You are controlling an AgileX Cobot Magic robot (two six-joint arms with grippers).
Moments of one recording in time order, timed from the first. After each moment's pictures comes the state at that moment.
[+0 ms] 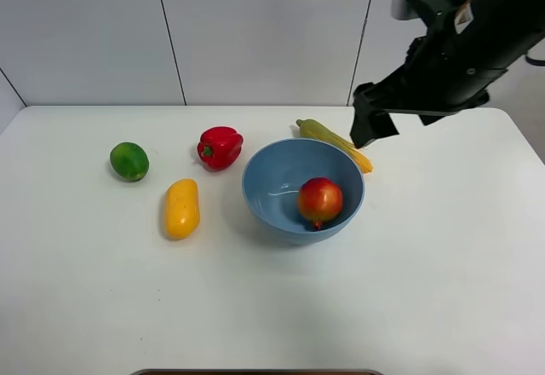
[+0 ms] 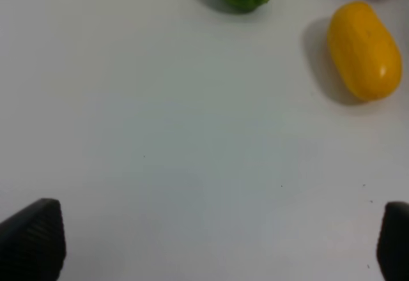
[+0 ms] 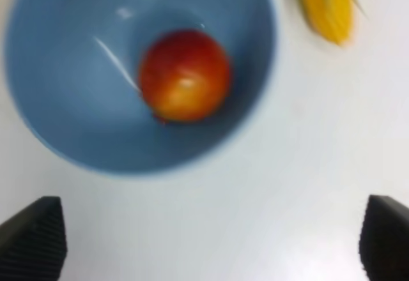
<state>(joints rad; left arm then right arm) 0.01 0.00 -0.46 -0.06 1.12 0.08 0.53 1.40 -1.27 0.00 1.11 0.13</state>
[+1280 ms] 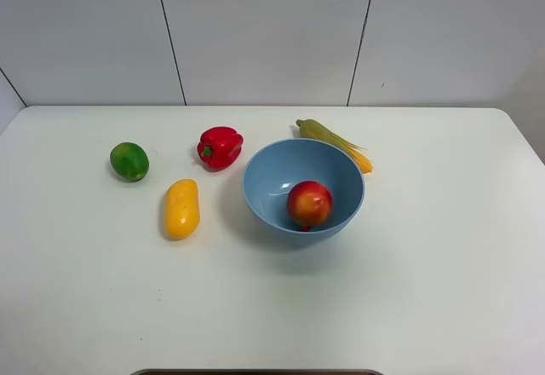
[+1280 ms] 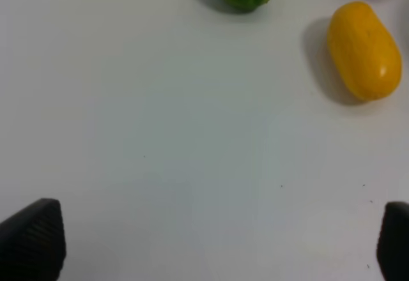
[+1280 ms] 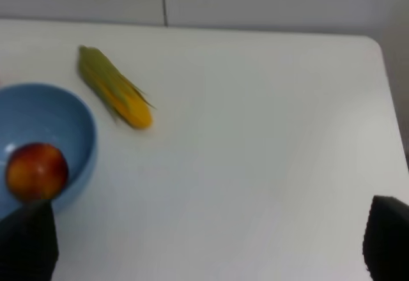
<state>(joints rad) 0.01 0.00 -0.46 -0.06 1.12 0.08 0.08 0.58 -1.12 0.01 1.22 0.03</state>
